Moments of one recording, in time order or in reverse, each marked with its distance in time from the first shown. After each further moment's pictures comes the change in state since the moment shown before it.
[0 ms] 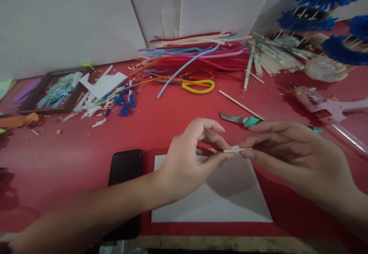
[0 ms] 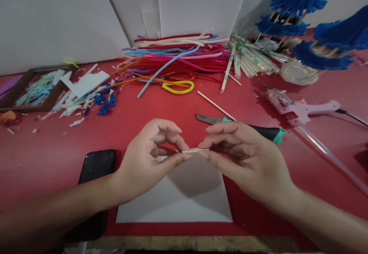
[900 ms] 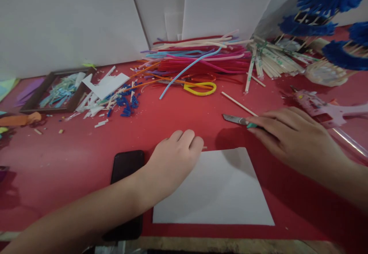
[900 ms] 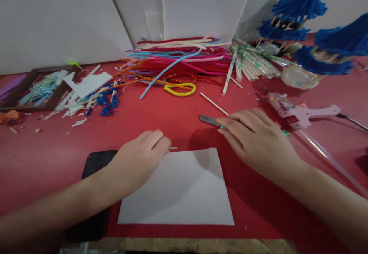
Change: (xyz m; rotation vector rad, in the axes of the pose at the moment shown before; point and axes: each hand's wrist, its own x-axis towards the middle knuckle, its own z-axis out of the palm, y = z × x) left_hand -0.003 0.011 -0.030 1.465 -0.416 0.107; right_hand 0.032 0.044 -0.031 -0.891 -0.102 -0.542
